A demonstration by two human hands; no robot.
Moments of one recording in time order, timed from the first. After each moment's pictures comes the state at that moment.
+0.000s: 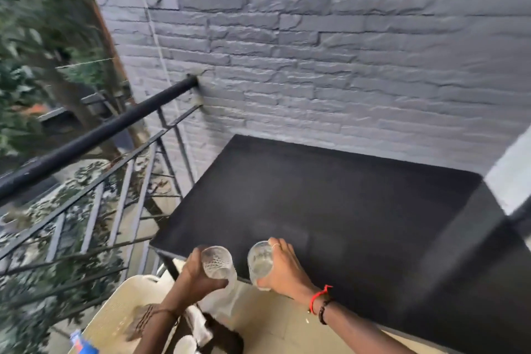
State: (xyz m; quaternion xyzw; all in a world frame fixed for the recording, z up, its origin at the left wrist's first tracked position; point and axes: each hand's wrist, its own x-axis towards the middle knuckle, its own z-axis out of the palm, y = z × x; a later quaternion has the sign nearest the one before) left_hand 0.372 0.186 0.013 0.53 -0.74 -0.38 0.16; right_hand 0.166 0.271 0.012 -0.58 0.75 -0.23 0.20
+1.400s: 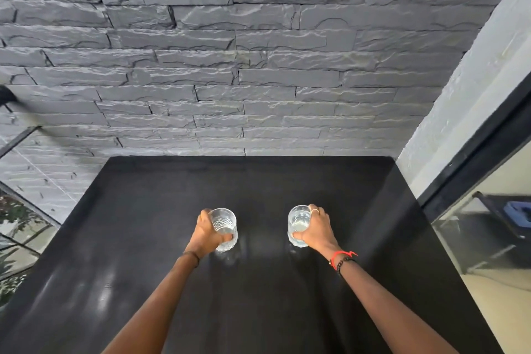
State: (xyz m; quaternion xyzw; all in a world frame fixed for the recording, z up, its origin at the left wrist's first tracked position) left_hand -0.037 0.043 -0.042 0.45 -0.77 -0.43 0.11; right_hand -0.238 0.238 -0.020 -0.28 0.91 -0.25 0.20
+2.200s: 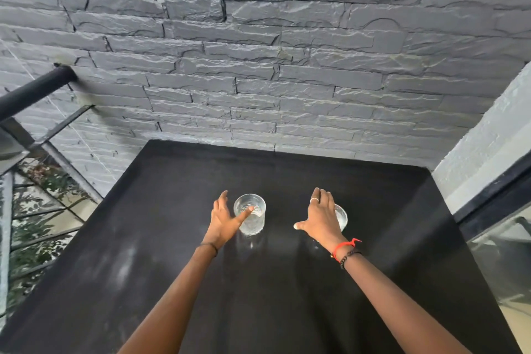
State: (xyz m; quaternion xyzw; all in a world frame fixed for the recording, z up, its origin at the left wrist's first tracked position) left_hand -0.012 0.049 -0.022 0.48 -0.73 -0.46 0.19; right_hand -0.192 0.194 0.021 -0.39 0.90 -0.11 0.13
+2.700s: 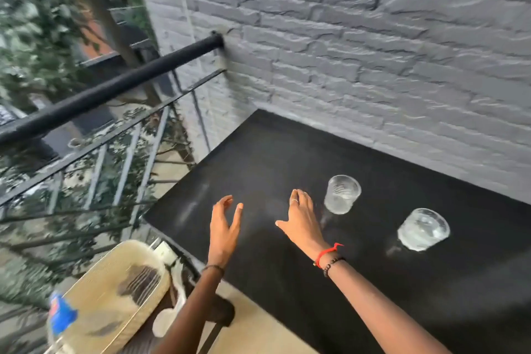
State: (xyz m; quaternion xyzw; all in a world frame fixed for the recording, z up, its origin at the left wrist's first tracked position) left_hand 0.222 0.126 -0.011 0.59 -0.57 -0.35 0.46; right_hand 0.051 0.149 0.021 -0.61 0.76 -0.14 0.16
